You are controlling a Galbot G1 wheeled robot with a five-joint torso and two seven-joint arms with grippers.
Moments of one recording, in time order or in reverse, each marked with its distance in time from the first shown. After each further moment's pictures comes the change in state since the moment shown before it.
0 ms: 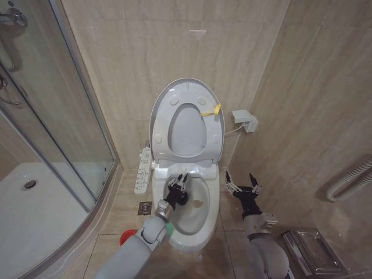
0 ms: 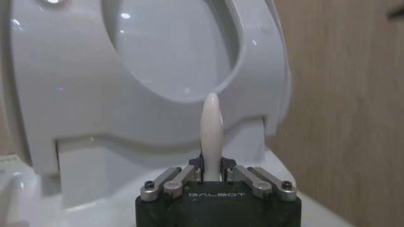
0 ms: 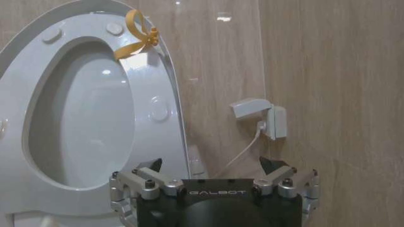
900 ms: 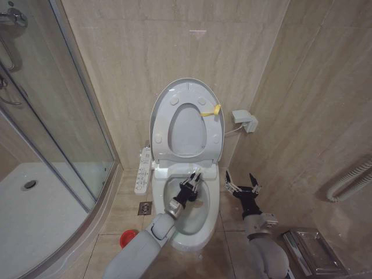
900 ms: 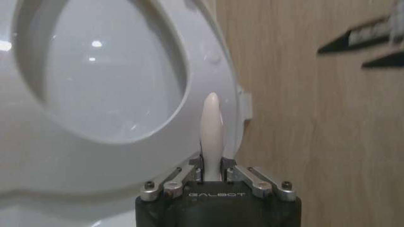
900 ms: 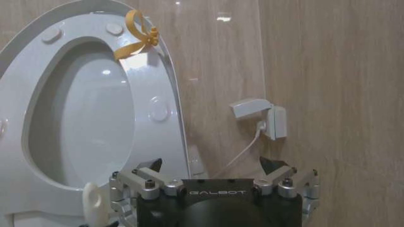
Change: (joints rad) left arm -0.062 -0.051 0.072 -0.023 0.030 -0.015 0.031; right arm 0.000 0.000 0.000 0.000 0.000 0.000 0.000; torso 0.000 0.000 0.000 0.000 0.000
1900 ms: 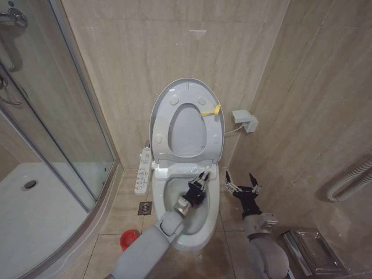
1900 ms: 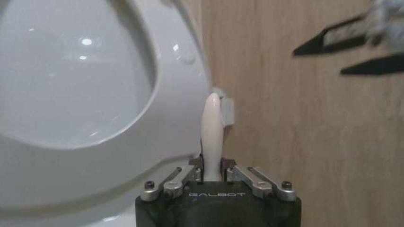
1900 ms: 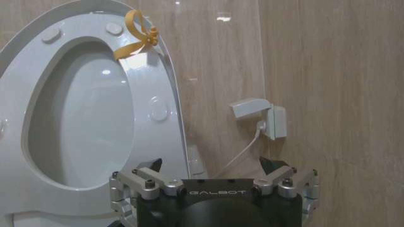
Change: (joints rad) left arm -0.052 -0.069 0.056 0.082 -0.024 -0.033 0.021; right arm 0.000 0.000 0.000 0.000 0.000 0.000 0.000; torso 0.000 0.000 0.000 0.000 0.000
